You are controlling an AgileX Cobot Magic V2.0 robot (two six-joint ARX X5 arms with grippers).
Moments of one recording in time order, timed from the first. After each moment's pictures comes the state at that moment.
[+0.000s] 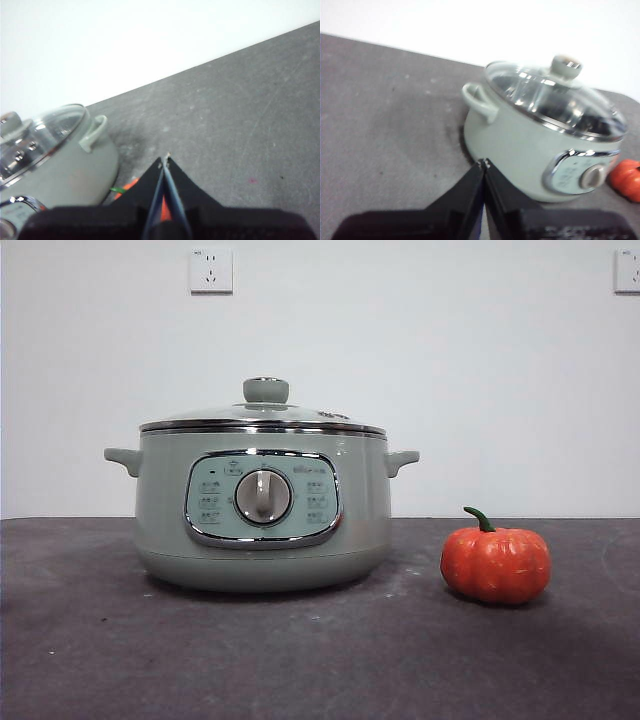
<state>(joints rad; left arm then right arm) -0.03 0.03 0.21 -0.32 0.26 -0.26 0.08 0.07 0.20 -0.23 -0.10 0.36</state>
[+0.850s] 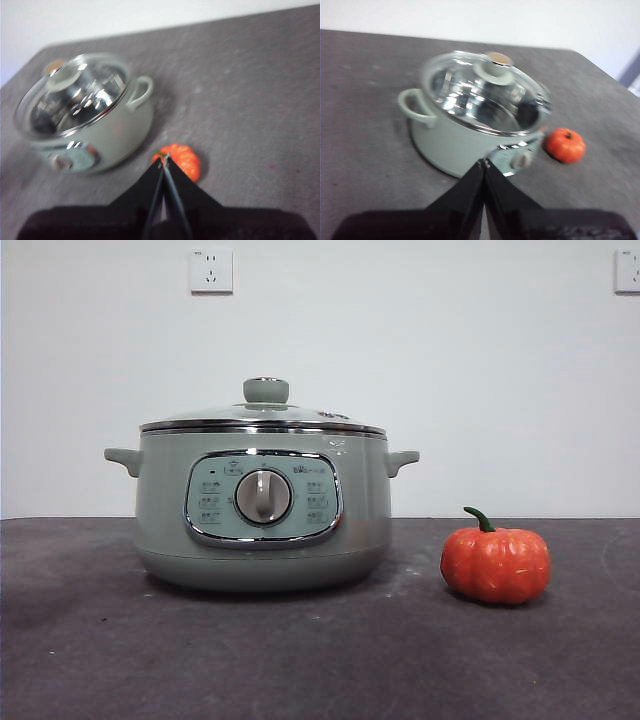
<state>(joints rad) -0.03 0.40 0.68 -0.64 0.47 -0.12 0.08 0.53 0.81 -0.72 -0.32 0.10</state>
